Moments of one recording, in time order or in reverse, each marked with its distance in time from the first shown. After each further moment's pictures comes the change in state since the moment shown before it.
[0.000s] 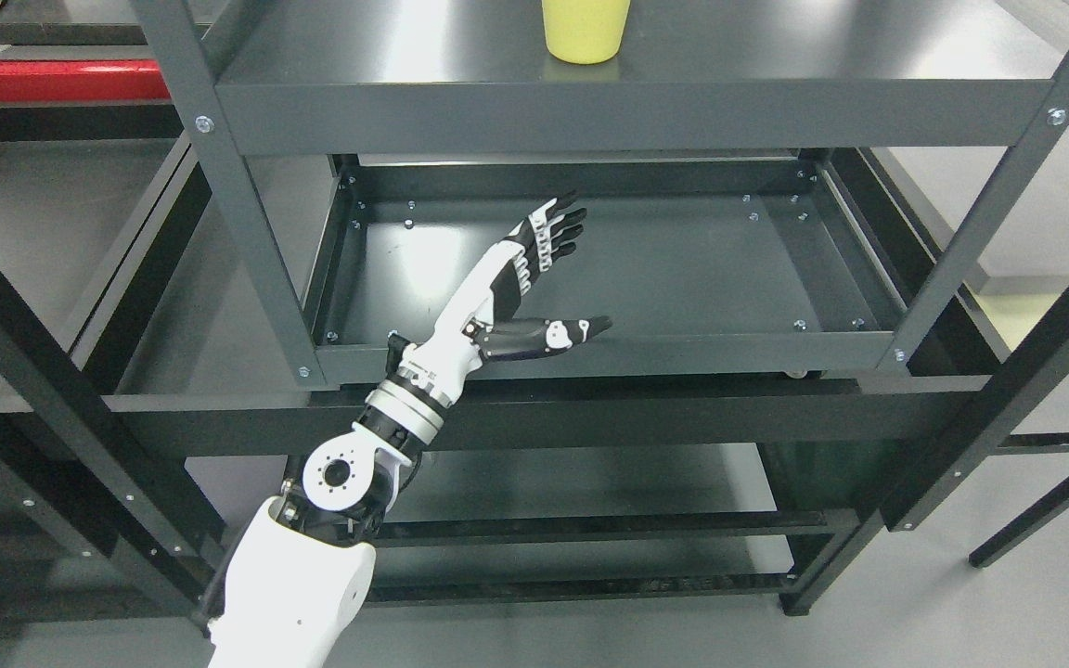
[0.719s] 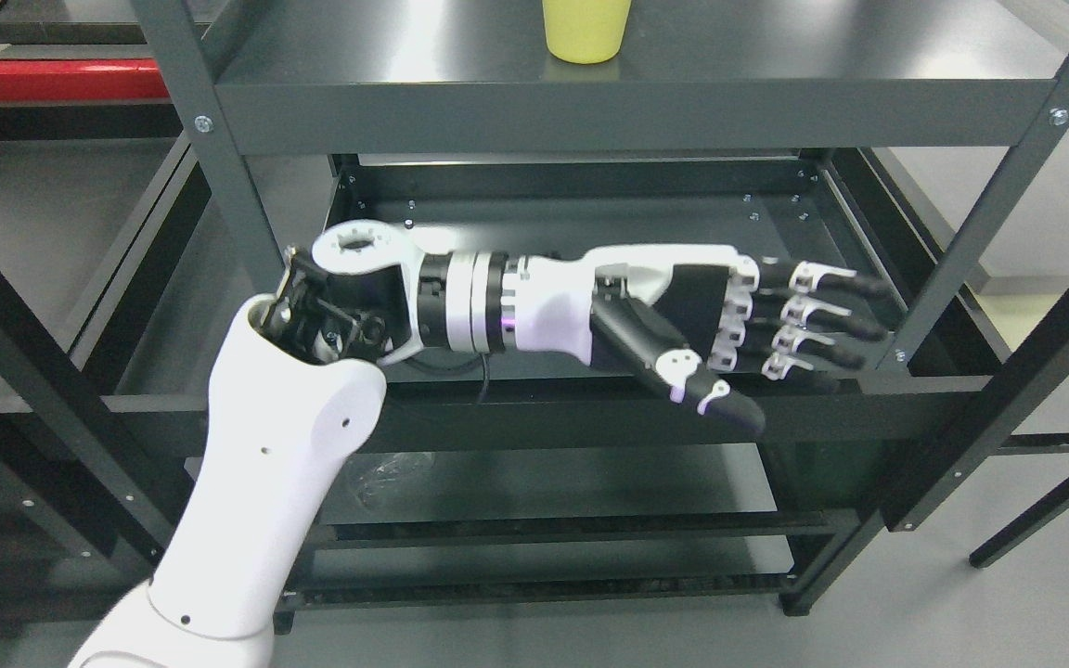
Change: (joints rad) left arm -0.370 0.000 -0.090 -0.108 0.393 0.850 -0.760; right arm 0.000 0.000 0.000 0.000 0.000 0.001 0.000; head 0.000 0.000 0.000
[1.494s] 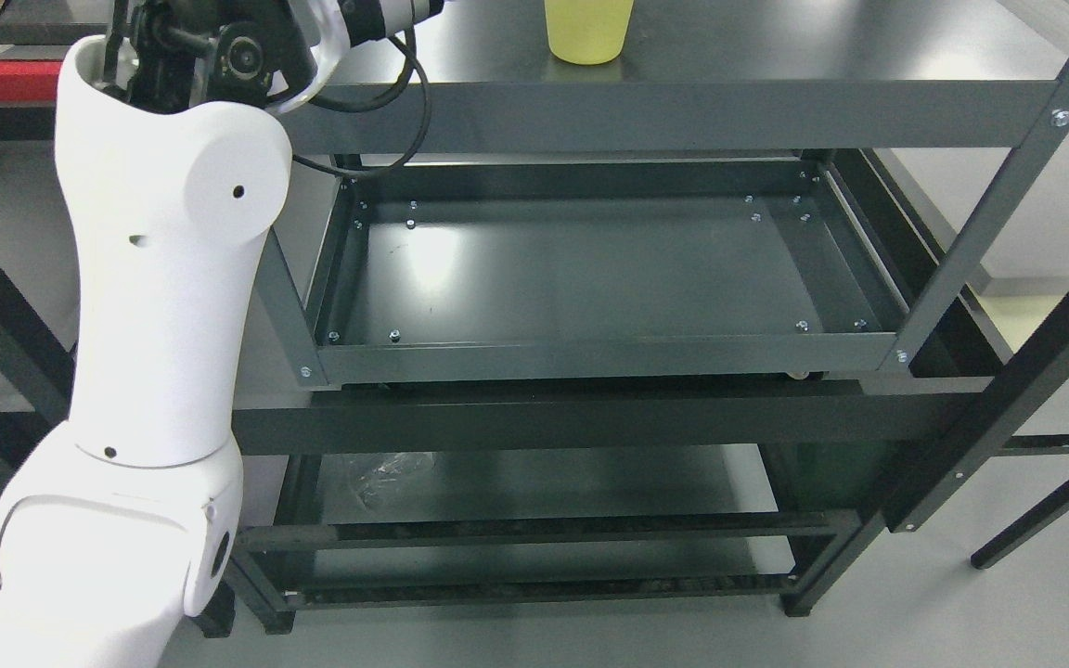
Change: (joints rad) left arm -0.439 0.000 0.172 0.075 0.057 0.093 0.416; right arm 0.000 0.000 0.000 0.000 0.000 0.004 0.000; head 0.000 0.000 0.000
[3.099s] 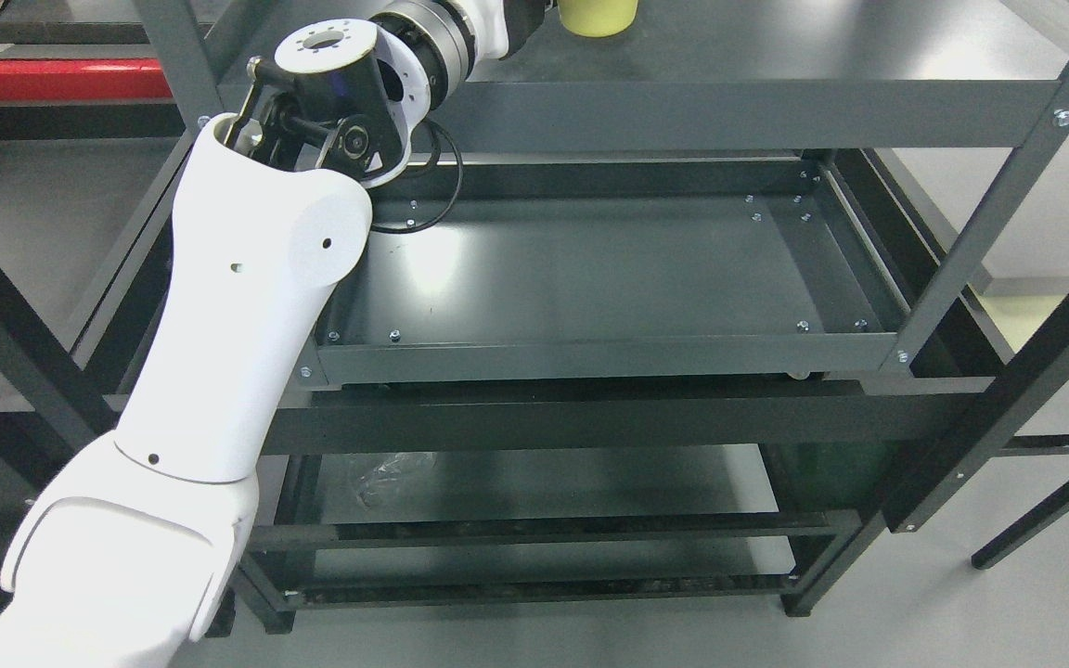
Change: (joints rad) left arm 0.037 0.000 -0.156 0.211 0.072 -0.164 0.731; right arm 0.000 0.000 0.000 0.000 0.000 -0.004 0.001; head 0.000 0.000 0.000
